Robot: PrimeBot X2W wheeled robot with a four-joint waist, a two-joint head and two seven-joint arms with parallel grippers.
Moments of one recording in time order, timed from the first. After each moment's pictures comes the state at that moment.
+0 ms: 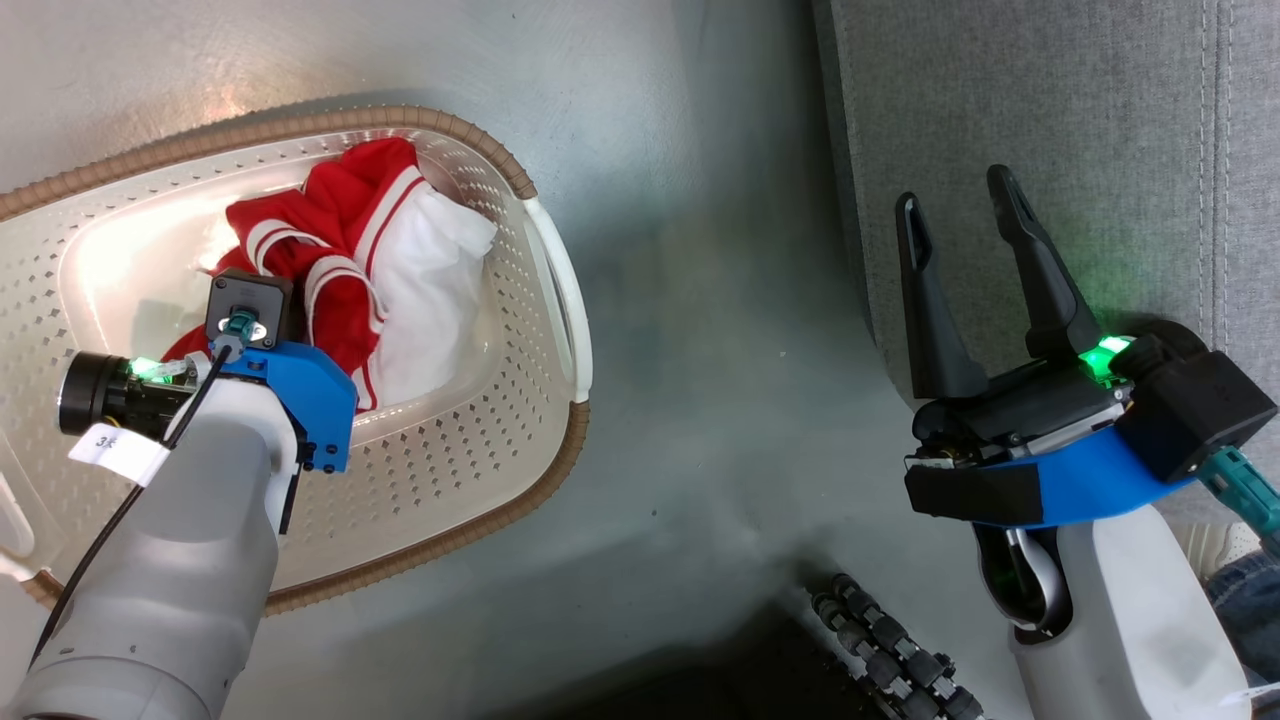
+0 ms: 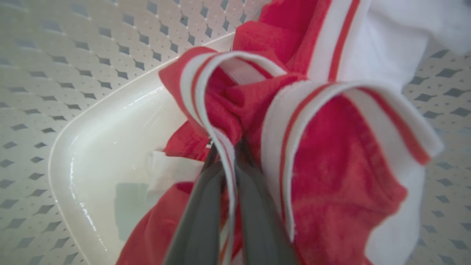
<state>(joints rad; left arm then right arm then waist) -0.90 0.24 -0.70 1.27 -0.46 0.04 -0.23 -0.38 -0.05 0.15 0.03 0.21 0.13 -0.27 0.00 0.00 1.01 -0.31</state>
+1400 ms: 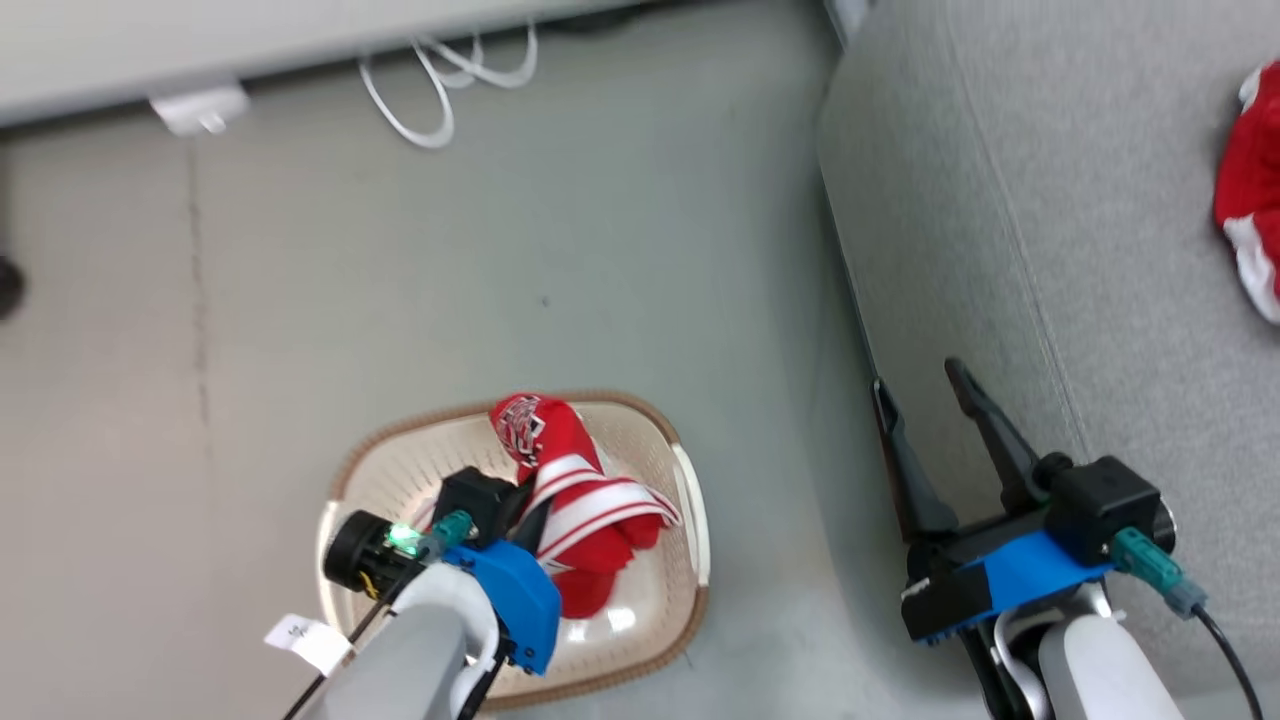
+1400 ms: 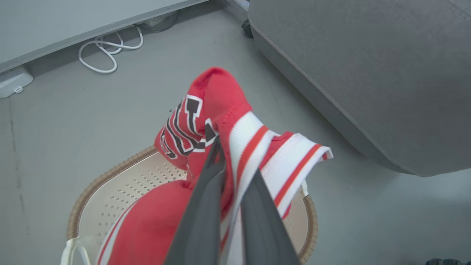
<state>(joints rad) -0.55 0.10 -0.73 0.98 -0.45 -0.11 -0.26 -0.21 -0.05 0.12 0.16 0.14 0.13 -0.18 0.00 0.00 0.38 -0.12</state>
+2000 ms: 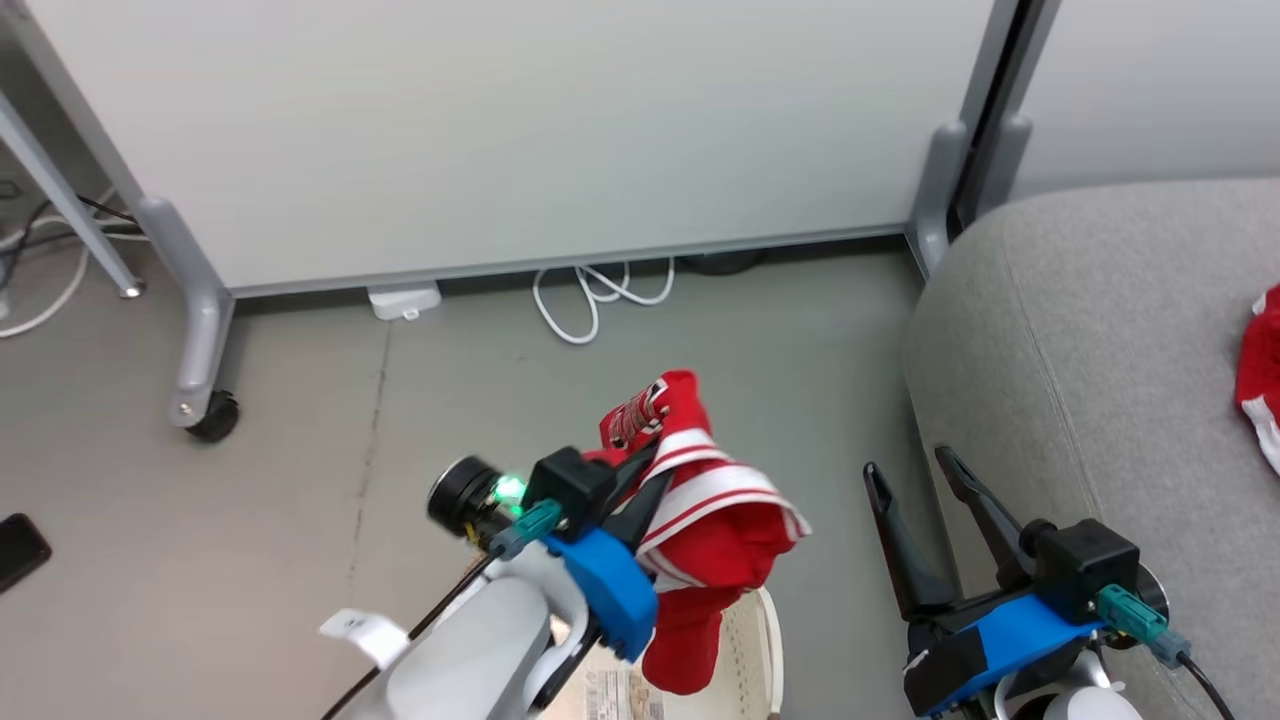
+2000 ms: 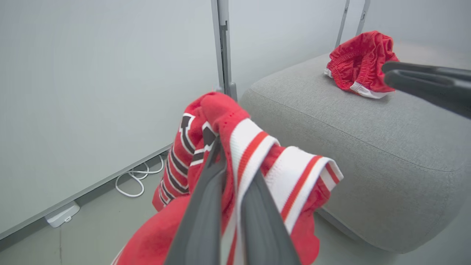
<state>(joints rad) -0.53 0.10 -0.82 0.69 -0.45 -0.13 -0.26 -0.07 -0.05 0.13 0.12 0.15 0.13 -0.10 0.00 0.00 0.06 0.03</state>
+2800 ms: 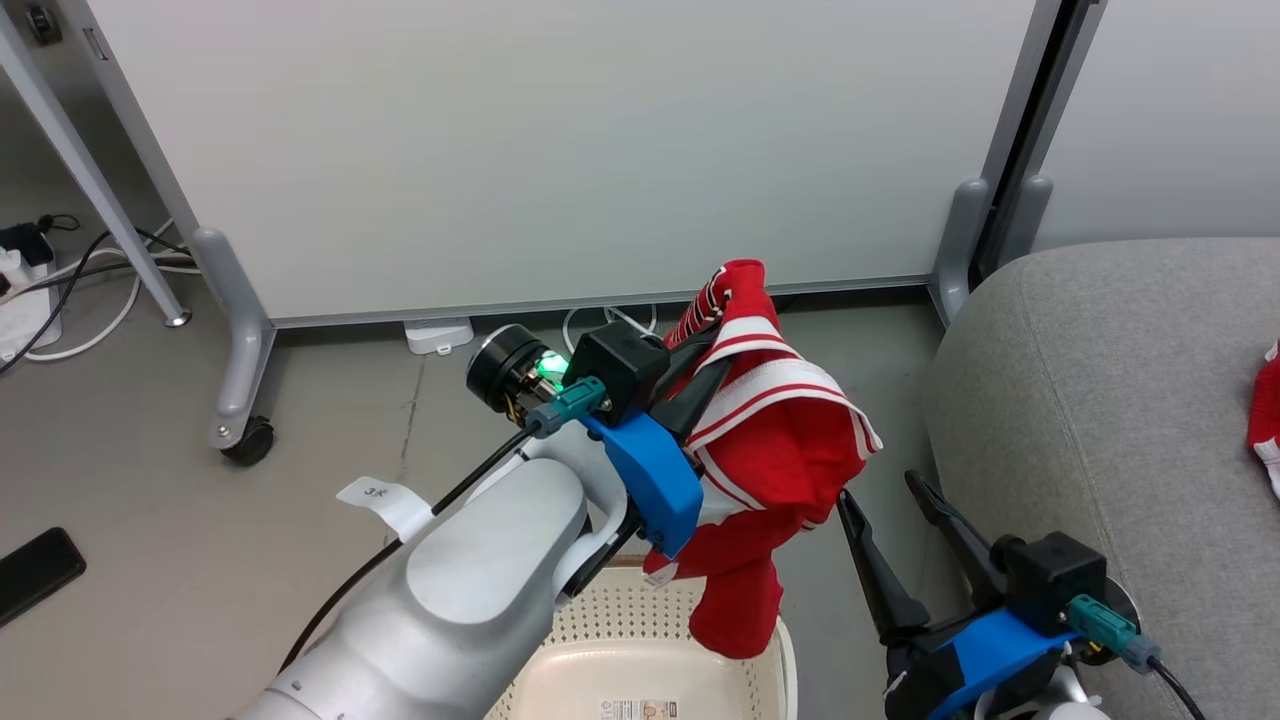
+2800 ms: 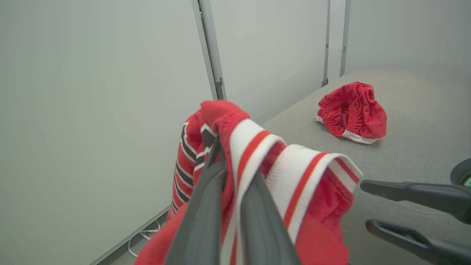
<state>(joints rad) -0.78 0.09 -0.98 0.69 -0.62 -0.13 -0.23 -0.06 -0.05 0.17 0.12 0.17 0.13 -0.06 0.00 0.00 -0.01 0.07</state>
